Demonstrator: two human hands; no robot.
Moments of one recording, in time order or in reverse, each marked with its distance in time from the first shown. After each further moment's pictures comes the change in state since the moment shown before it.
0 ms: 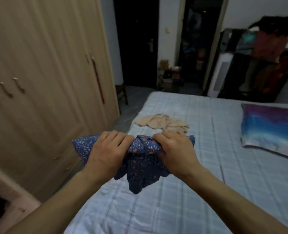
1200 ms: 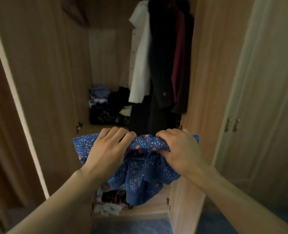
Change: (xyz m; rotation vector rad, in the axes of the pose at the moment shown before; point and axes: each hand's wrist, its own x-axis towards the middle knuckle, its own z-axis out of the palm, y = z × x) left_hand -0.381 -0.118 -0.445 0.851 -0.110 -0.849; right_hand 0.119 -0.582 -0.037 0.648 0.039 -0.950
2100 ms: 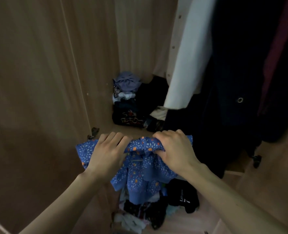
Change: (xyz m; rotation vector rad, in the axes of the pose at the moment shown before) left_hand 0.064 -0.238 0.262 0.158 -0.154 -0.273; right_hand 0.270 0.085 0.306 0.187 -0.192 -0.178
